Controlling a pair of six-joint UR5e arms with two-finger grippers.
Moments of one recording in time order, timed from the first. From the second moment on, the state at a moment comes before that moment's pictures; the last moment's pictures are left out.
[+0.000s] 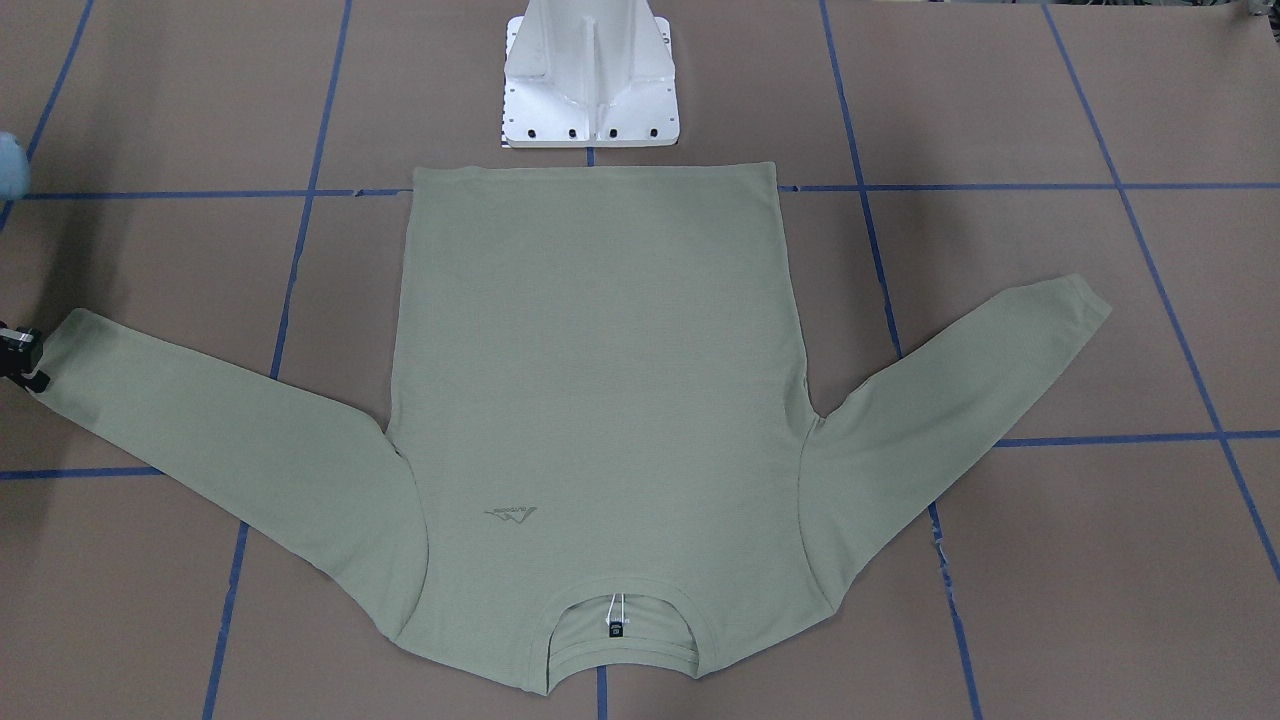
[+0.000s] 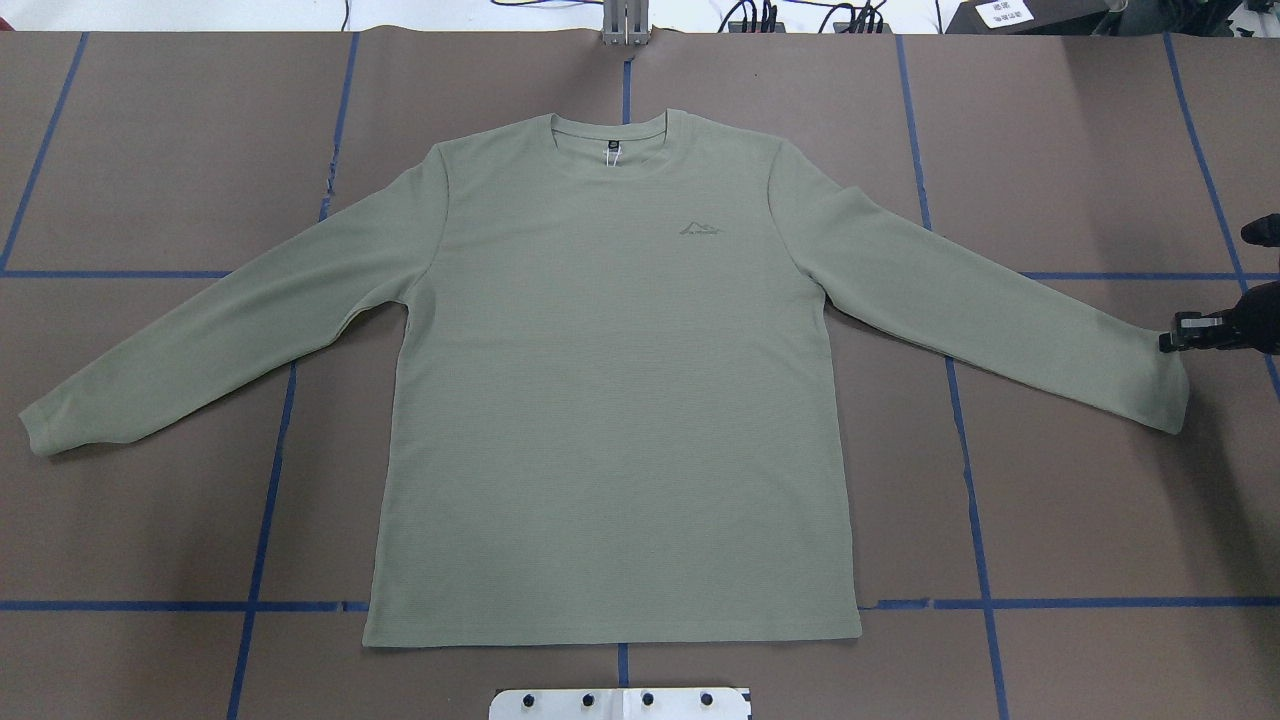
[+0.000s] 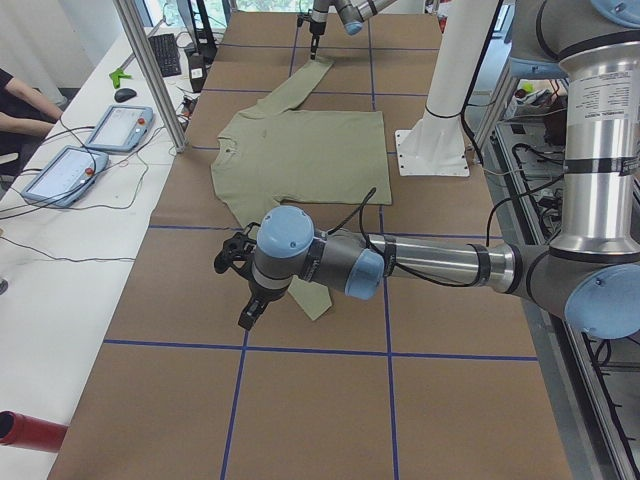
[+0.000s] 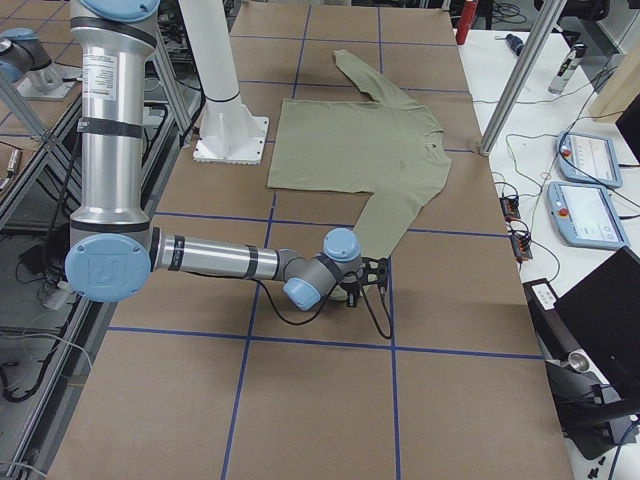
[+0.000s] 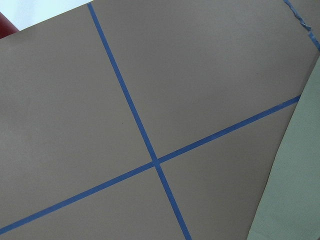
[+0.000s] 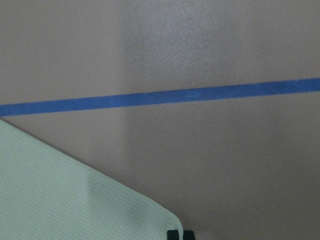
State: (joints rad) left arm -1.64 -1.50 -1.73 -1.83 -2.41 0.21; right arm 1.08 -1.65 1.46 -0.69 2.17 0.87
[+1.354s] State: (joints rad) left arm -1.64 -1.51 -1.71 -1.84 -2.41 0.21; right arm 0.91 -0.72 1.76 -2.11 1.92 1.15
